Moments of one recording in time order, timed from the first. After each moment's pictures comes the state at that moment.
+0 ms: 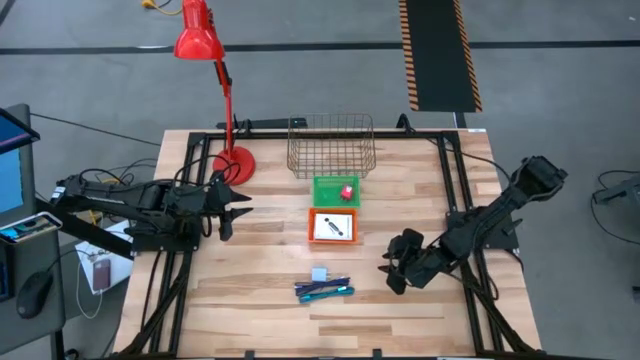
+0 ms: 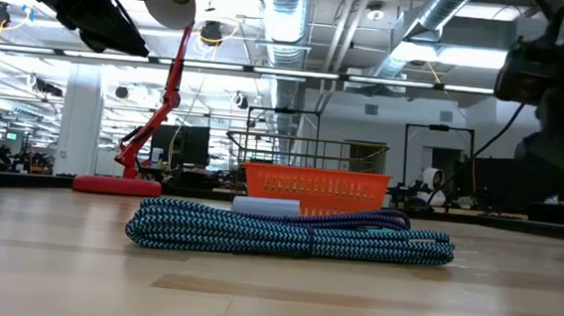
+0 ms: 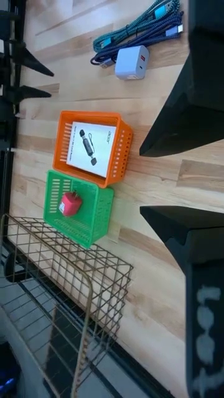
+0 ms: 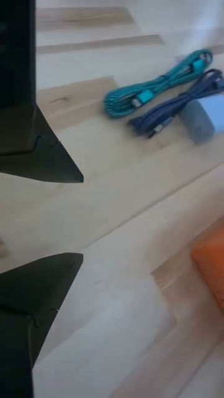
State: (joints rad) left arm -0.12 0.56 0.53 -0.45 -0.35 -0.17; right arm 0.64 1.38 0.50 -0.10 0.47 1.01
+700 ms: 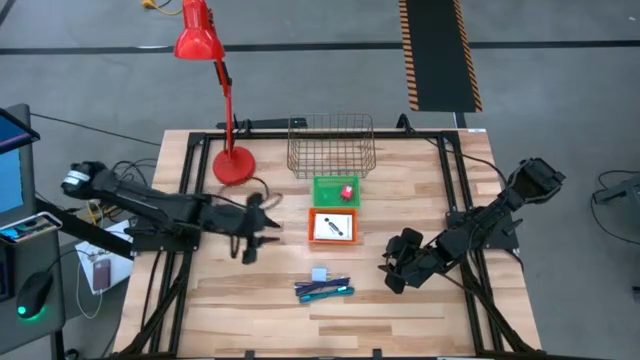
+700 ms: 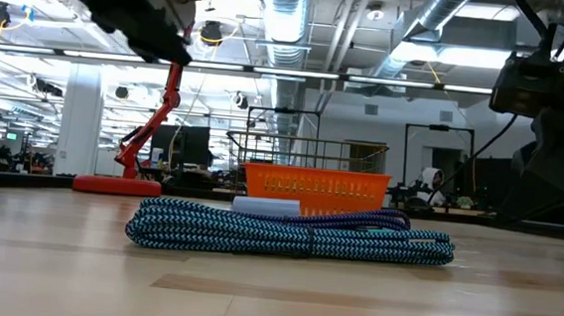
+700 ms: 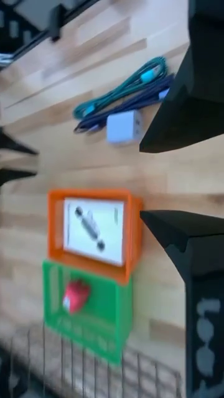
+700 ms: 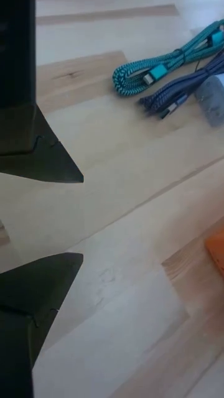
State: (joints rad) left arm -0.24 1.04 0.62 -0.15 -0.19 -0.13; right arm 0.63 1.41 0.50 -0.11 0.44 0.99
